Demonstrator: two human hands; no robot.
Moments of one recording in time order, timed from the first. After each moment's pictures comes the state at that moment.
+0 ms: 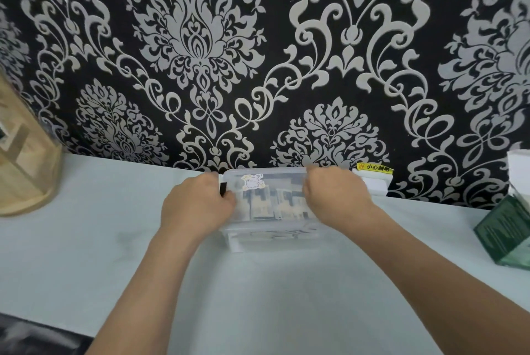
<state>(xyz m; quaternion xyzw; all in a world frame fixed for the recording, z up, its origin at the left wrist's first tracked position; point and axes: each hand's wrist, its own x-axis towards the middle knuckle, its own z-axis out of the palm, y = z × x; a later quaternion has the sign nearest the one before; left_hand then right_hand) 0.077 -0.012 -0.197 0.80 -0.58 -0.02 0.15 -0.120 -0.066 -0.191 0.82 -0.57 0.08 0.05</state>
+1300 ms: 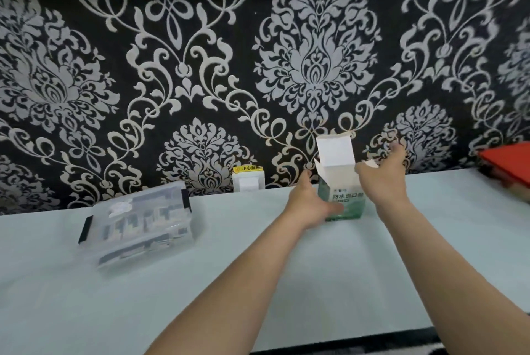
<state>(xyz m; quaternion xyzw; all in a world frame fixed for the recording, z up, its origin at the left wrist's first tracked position) -0.280 -0.031 -0.203 0.55 -0.64 -0.46 0.28 -0.420 -0.028 -0.186 0.39 -0.71 0.55 -0.22</state>
